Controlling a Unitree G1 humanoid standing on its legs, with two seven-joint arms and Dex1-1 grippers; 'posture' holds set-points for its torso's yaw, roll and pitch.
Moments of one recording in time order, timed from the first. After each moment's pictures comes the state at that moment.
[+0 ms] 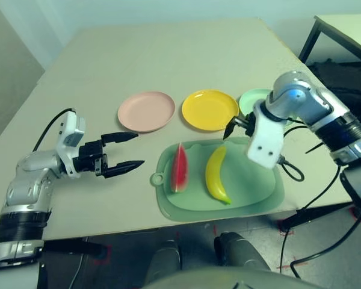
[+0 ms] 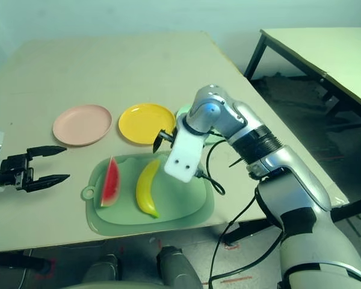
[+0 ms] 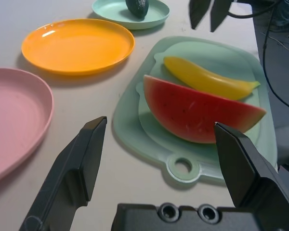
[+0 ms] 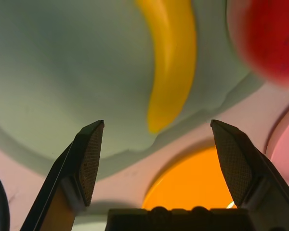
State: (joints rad) left arm -0.15 0.80 0.21 0.18 -0.53 0.10 -1.40; right arm -1.09 -0.66 0.74 0.27 -0.15 -0.69 1.61
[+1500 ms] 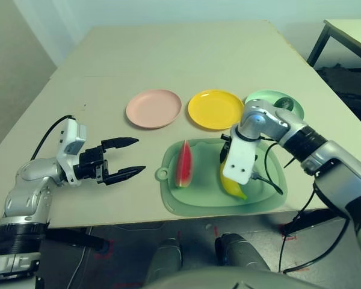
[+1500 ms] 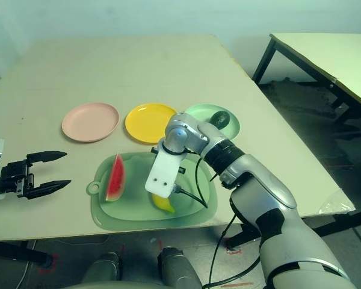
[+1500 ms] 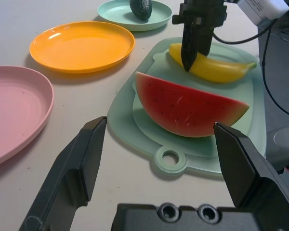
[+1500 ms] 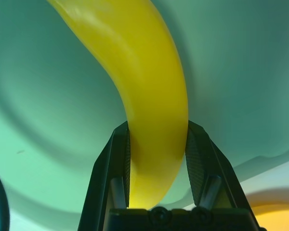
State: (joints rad) left arm -0.11 0.80 0.22 0.11 -0.55 0.10 -1.36; right arm -1.05 -0.53 0.78 0.56 -0.34 -0.72 1.59
